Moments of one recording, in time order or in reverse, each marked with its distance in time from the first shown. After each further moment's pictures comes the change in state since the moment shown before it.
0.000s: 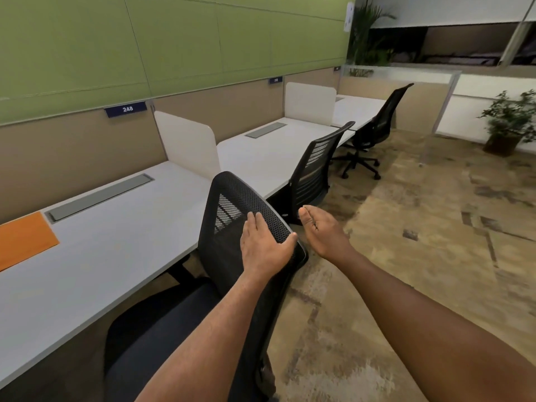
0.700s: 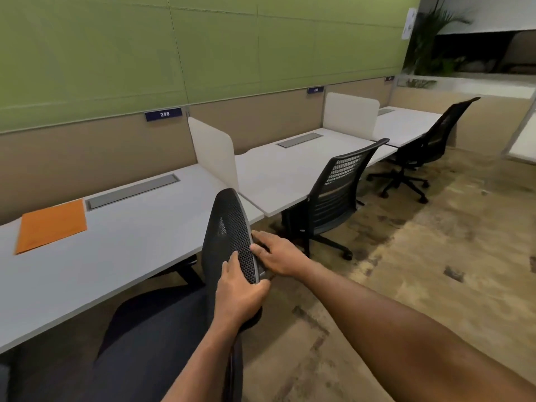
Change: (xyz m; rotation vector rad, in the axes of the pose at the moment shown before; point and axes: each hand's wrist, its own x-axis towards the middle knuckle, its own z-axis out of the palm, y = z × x) left_hand -0.026 0.040 0.039 -0.160 0.080 -0.382; right_hand 0.069 0.033 0.021 0.065 -0.550 -0.292
